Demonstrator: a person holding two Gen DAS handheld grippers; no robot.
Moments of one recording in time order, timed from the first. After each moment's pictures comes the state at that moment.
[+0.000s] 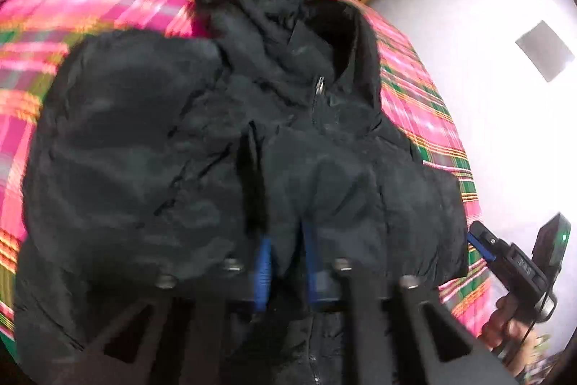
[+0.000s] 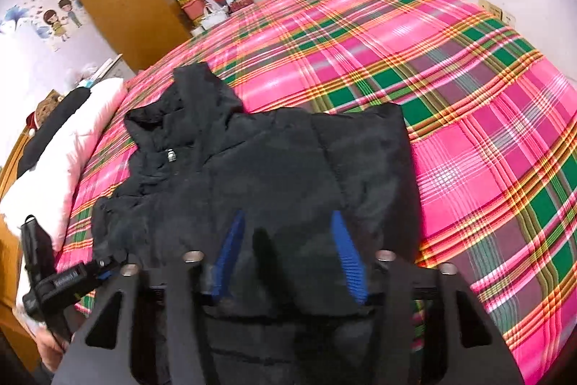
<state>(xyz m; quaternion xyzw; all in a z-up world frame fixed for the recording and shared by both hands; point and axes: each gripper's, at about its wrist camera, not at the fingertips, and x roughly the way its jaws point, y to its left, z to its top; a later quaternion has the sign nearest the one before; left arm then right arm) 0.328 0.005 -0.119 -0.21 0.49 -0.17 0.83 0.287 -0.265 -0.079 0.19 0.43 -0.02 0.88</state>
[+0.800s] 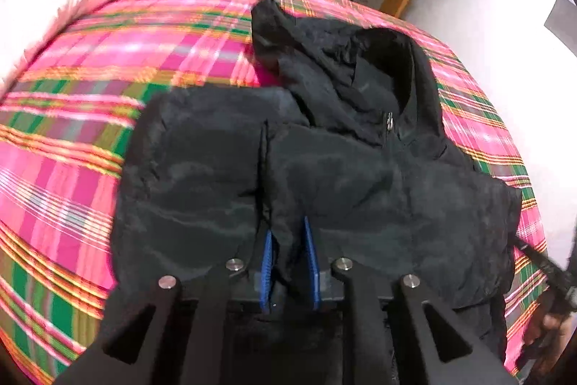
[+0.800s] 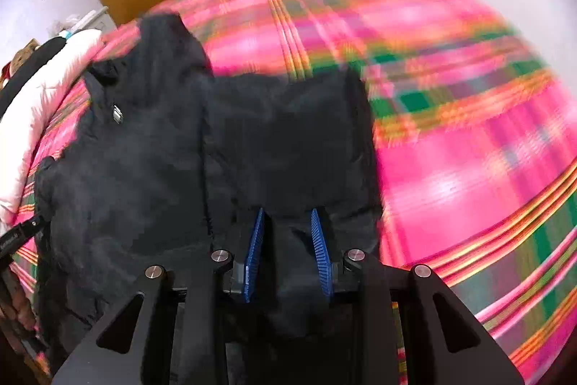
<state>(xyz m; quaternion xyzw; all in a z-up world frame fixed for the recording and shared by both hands) 0.341 0.034 -0.112 -0.12 0.47 -0.07 0.88 0.312 -0.258 -0.102 0.09 0.45 -0.03 0.89</state>
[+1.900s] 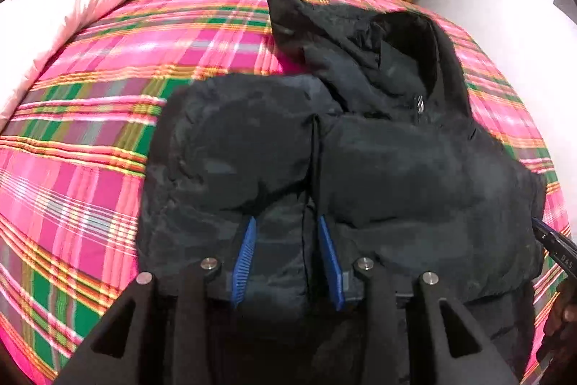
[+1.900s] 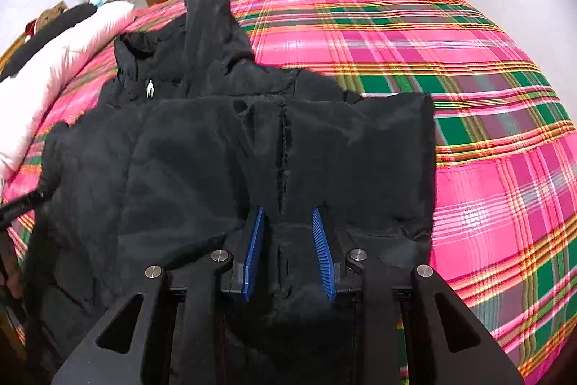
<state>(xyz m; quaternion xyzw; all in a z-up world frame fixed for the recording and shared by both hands) 0.340 0.048 -0.126 -0.07 0.48 -0.04 0.87 0.322 -0.230 -0.121 0.05 0.46 0.01 0.89</state>
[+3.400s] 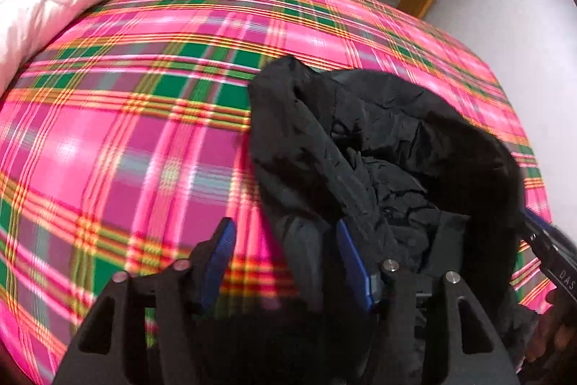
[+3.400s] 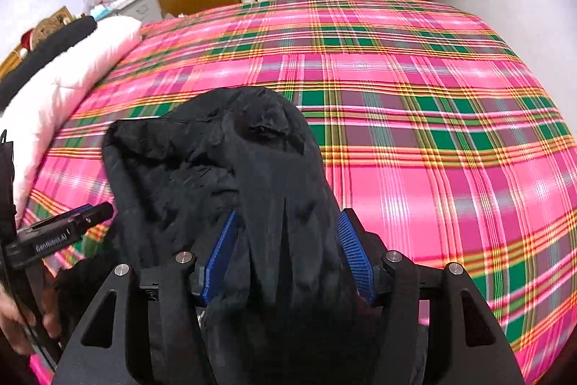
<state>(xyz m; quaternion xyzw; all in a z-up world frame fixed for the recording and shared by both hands) 0.580 0.032 -0.131 -0.10 0.50 -0.05 0.86 0.577 -0.125 -0.096 0.00 0.47 0.04 0.88</state>
